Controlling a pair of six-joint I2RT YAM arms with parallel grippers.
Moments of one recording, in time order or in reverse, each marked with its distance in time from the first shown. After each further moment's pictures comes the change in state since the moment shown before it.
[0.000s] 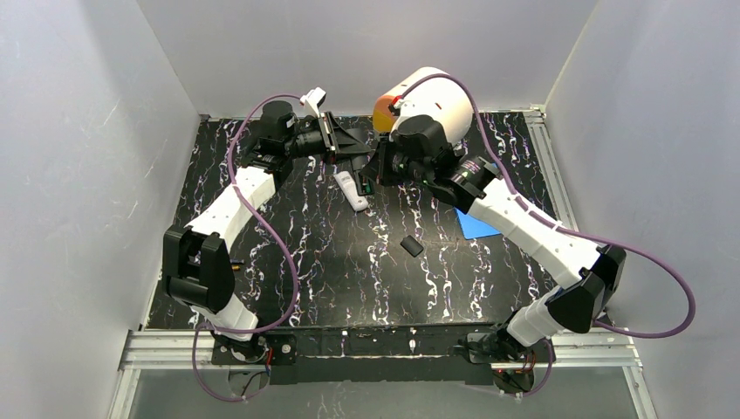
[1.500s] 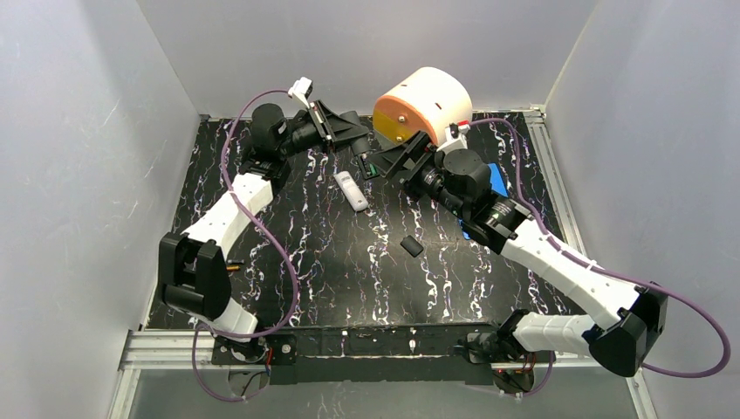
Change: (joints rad) left arm 0.000 -0.037 -0.055 0.285 -0.096 -0.208; right arm -0.028 -0.315 -0.454 0.423 0.066 0.537
